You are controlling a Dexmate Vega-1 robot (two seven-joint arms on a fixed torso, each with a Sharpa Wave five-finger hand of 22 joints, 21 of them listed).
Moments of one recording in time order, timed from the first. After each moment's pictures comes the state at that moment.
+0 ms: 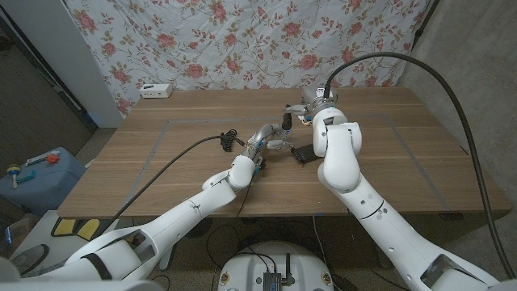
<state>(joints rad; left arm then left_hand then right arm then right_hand) 0.72 0.37 0.78 -1.36 0.15 -0.09 0.38 1.08 -0.05 0.35 -0.27 0.22 0.78 -0.04 0.27 0.21 0.84 -0.10 0.21 0.48 0.81 -0.09 0.20 0.19 0.33 -0.04 0.18 0.17 -0.88 -0.34 -0.61 -2.17 -1.61 -0.65 0.75 0.48 0.05 0.04 -0.06 0.27 0.64 -0.09 0.26 0.21 0.29 0.06 0.18 0.20 0.23 0.01 0.19 0.21 0.43 0.03 0.18 0.17</state>
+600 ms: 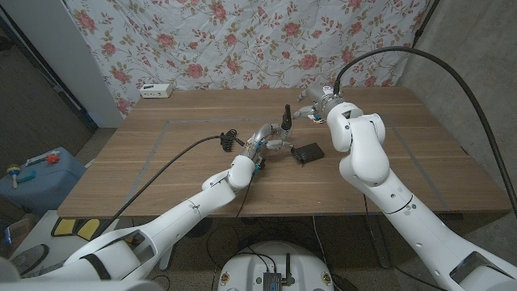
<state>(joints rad) 0.72 0.38 0.77 -1.37 0.15 -0.08 0.38 1.08 -0.05 0.35 -0.27 0.22 0.78 -0.04 0.27 0.21 0.84 -0.10 0.21 0.48 0.81 -0.09 0.20 0.19 0.33 -0.04 0.18 0.17 -0.87 -0.48 -0.56 -2.25 -1.40 -0.57 0.76 0.66 0.05 0.10 -0.16 0.27 0.45 -0.22 0.21 0.22 0.13 0.03 0.18 0.21 0.10 0.04 0.19 0.20 0.38 0.05 0.18 0.17</state>
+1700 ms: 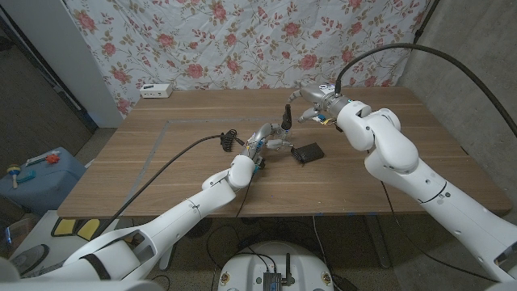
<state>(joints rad) 0.72 0.38 0.78 -1.38 0.16 -0.07 0.38 1.08 -0.05 0.35 -0.27 0.22 0.78 -0.04 0.27 0.21 0.84 -0.10 0.21 0.48 0.81 -0.09 0.20 0.19 0.33 -0.04 0.18 0.17 -0.83 -0.74 -0.53 -2.23 -1.02 -0.35 0.47 1.02 -0.01 0.17 -0.18 0.38 0.47 -0.22 0.25 0.23 -0.07 -0.06 0.18 0.20 -0.04 0.04 0.19 0.20 0.25 0.07 0.18 0.17</state>
